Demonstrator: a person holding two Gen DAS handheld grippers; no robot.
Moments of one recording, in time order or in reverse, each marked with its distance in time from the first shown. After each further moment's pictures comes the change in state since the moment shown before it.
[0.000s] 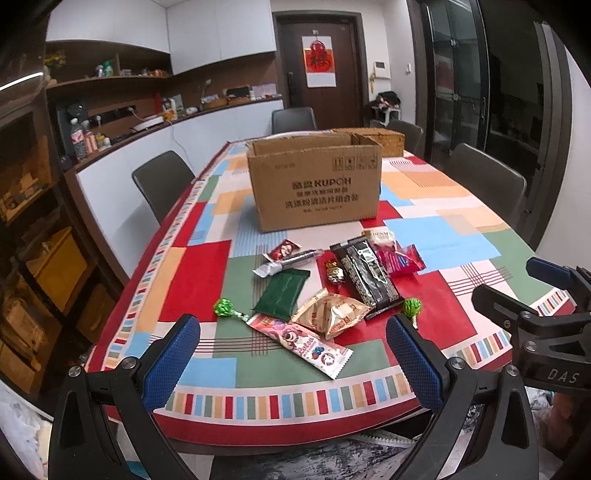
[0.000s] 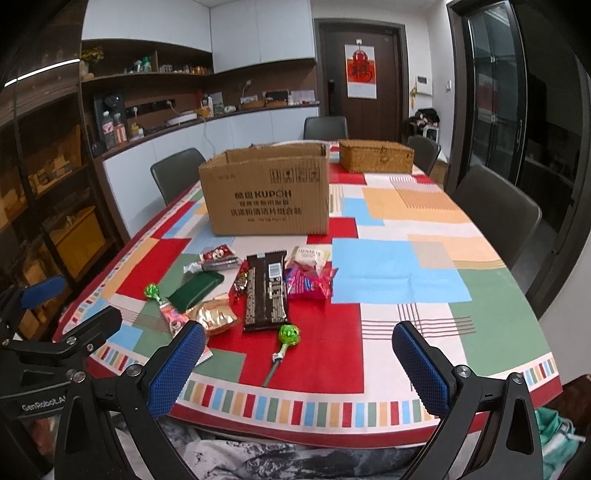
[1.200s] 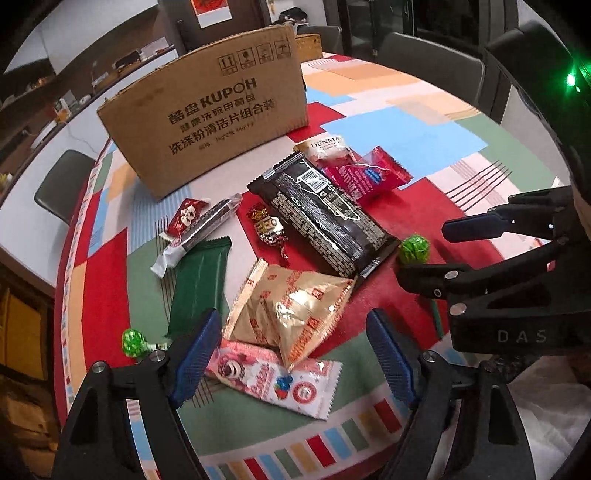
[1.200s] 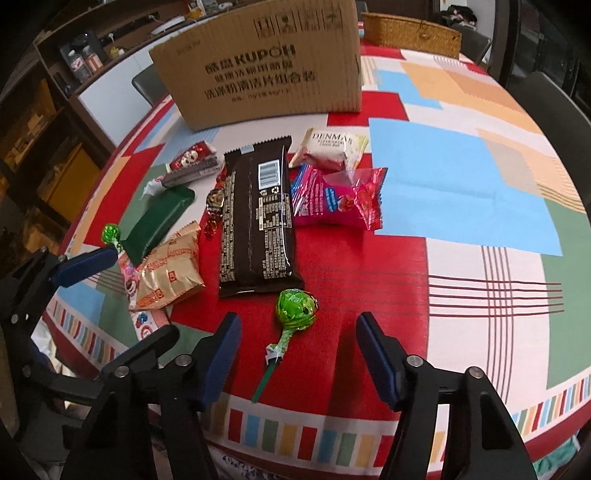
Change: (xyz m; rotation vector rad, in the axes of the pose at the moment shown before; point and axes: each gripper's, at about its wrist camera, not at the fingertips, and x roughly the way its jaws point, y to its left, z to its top) left arm 0.132 -0.047 0.005 0.354 0.287 -0.181; right arm 0.147 -0.005 -0.001 0.041 0.488 0.112
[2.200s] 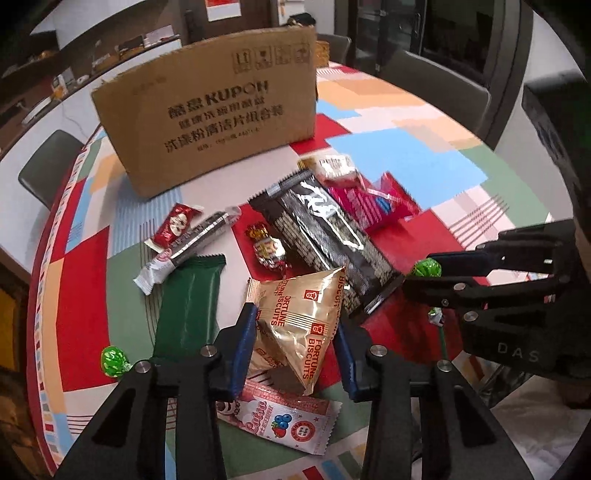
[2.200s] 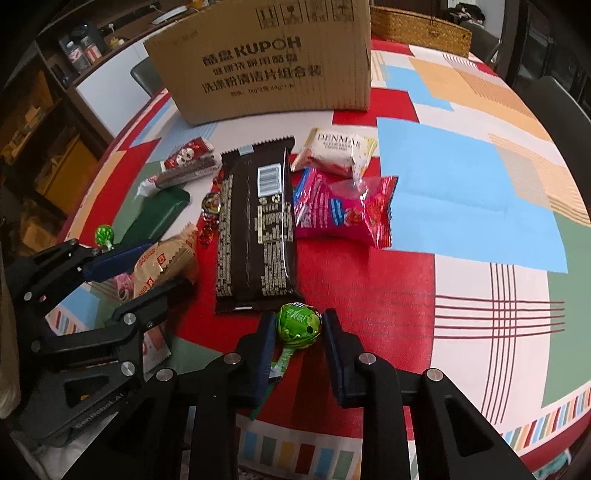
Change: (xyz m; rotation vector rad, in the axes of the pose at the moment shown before) left arm 0.009 0.021 0.014 -0.115 -0.037 -0.115; right arm 0.005 0.004 0.016 -0.024 0.022 -0.011
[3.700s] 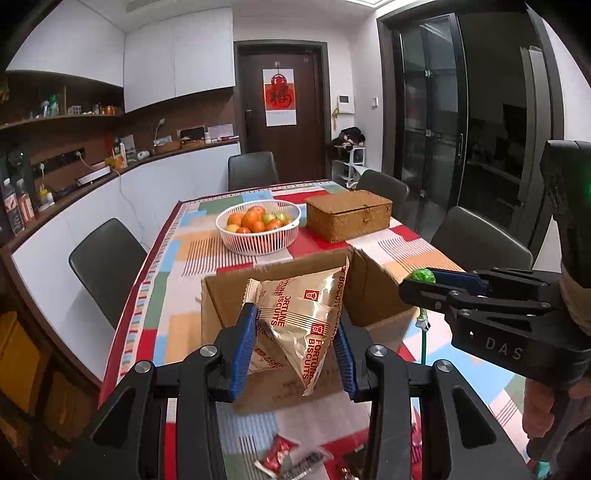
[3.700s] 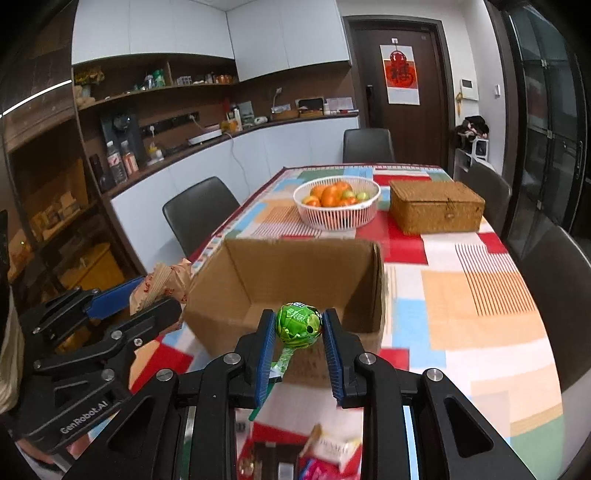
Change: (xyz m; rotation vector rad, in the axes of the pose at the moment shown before) left arm -0.086 0.090 0.177 -0.102 -0.442 0.137; right arm -0.109 0.011 0.189 -0.079 -0.530 0.054
